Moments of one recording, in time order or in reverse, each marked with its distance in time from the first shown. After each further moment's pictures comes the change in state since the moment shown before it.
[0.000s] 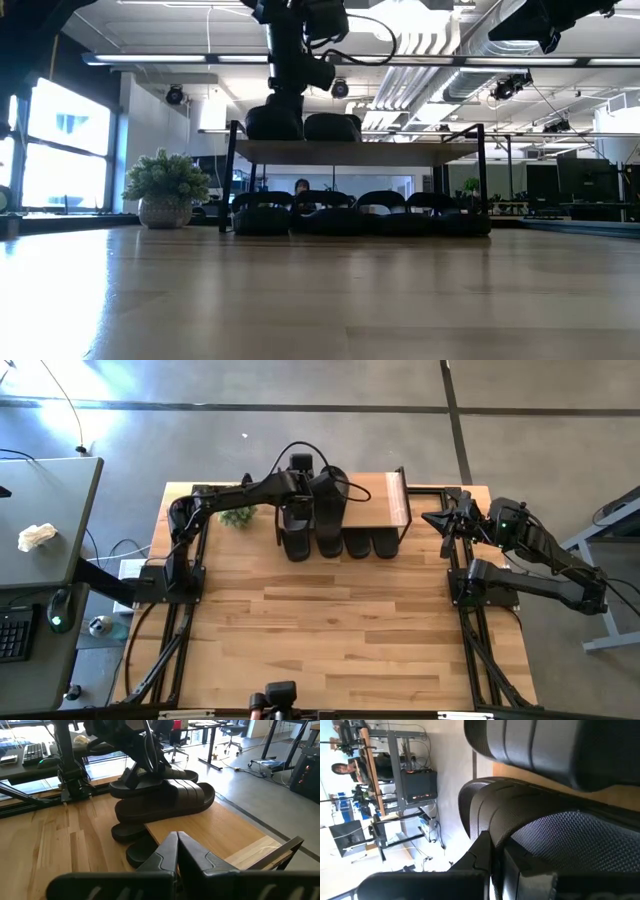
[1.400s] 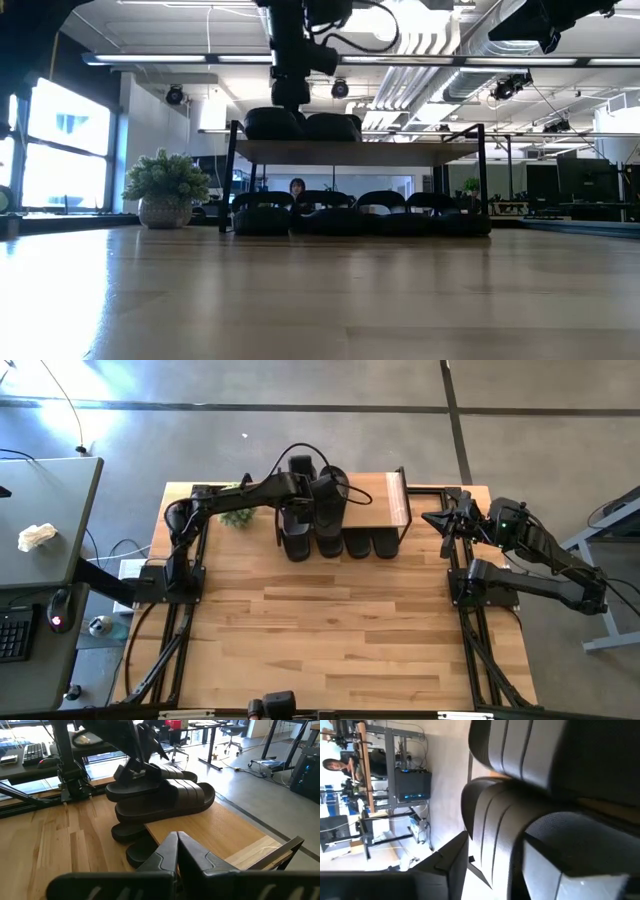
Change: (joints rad) left arm -0.044 -0.001 0.061 -0.072 0.018 -0.126; right arm 0.000 0.000 0.000 0.000 0.000 0.000
